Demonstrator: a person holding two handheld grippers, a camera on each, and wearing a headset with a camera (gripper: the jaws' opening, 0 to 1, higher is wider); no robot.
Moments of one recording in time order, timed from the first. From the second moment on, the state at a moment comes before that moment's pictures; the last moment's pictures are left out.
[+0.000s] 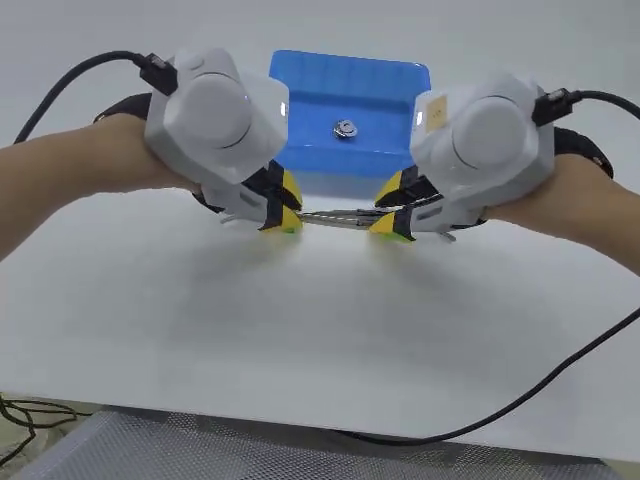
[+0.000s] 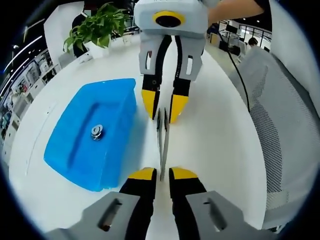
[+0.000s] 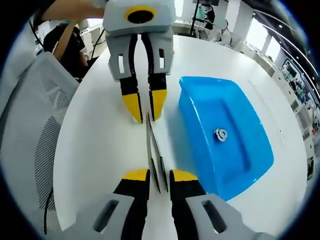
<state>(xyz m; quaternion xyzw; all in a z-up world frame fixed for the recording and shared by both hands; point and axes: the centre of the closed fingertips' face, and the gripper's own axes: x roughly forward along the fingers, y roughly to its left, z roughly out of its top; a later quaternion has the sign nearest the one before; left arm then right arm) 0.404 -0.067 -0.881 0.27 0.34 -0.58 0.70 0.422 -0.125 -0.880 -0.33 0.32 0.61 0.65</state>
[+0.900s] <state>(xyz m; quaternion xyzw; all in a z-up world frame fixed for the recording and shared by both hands) 0.336 -0.080 -0.776 0.05 0.23 -0.53 0.81 0.362 -0.156 -0.791 -0.10 0.21 0.59 0.77</state>
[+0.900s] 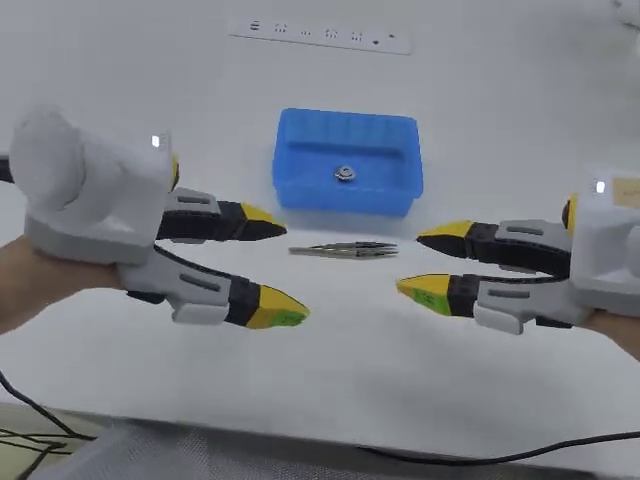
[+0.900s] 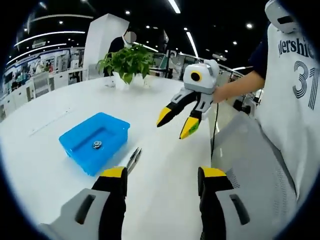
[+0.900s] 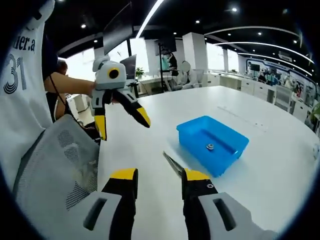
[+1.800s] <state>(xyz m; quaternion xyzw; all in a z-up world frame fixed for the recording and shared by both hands) 0.295 -0.055 -0.771 0.06 0.25 -0.50 0.83 0.316 -0.155 -0.782 -0.13 0.19 0.59 0.77</state>
